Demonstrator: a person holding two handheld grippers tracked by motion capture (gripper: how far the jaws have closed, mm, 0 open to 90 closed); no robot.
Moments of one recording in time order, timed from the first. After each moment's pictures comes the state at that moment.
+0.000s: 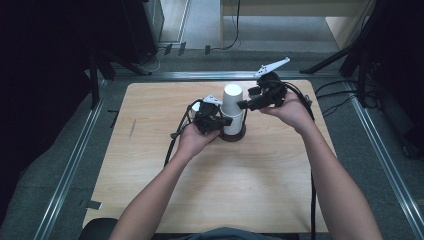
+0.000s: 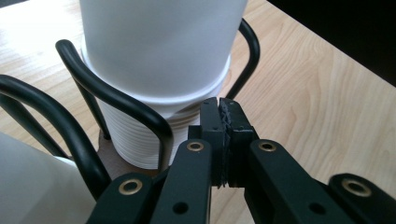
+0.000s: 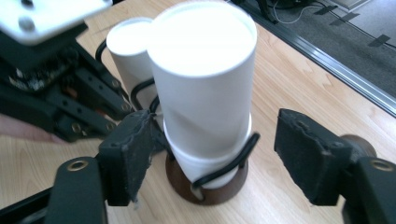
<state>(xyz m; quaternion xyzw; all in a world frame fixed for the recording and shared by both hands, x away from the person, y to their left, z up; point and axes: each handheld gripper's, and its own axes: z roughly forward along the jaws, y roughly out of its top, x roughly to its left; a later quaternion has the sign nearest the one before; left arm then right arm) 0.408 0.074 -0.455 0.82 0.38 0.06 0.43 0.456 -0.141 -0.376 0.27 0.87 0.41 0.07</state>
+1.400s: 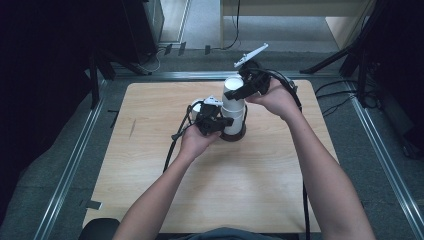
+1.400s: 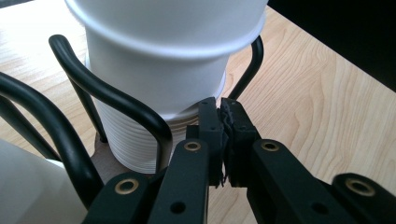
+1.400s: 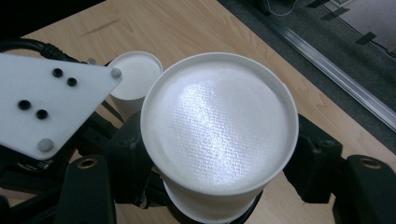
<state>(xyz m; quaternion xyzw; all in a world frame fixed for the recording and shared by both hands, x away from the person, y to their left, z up) 0.407 0.071 -0.461 0.80 0.39 0.06 0.44 0.468 -0.095 -0.348 0.26 0.89 0.36 0.10</state>
